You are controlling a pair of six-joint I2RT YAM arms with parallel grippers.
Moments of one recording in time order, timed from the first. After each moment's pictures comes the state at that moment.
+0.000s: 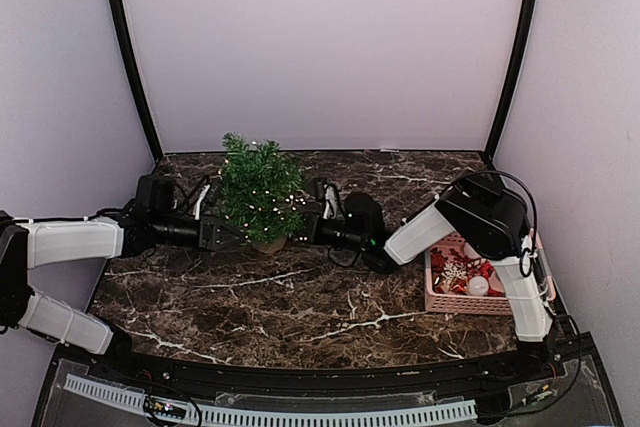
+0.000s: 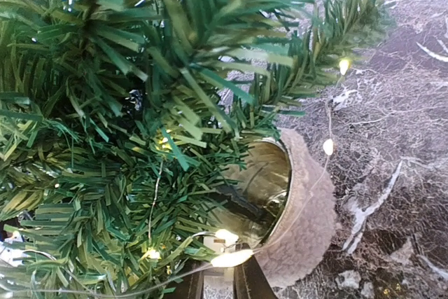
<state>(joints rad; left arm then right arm) -0.35 1.28 0.59 0.07 0.82 -0.40 0.87 2.27 1.19 0.96 -0.30 0.77</state>
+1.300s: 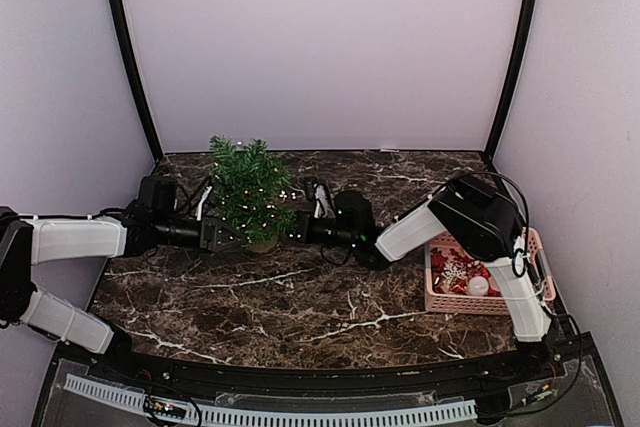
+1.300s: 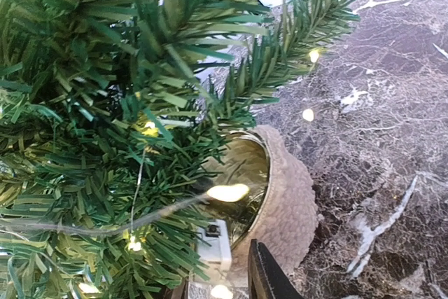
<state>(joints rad) -0.35 1.31 0.59 0.09 0.85 -0.40 0.88 2.33 1.30 0.88 -0.32 0.73</state>
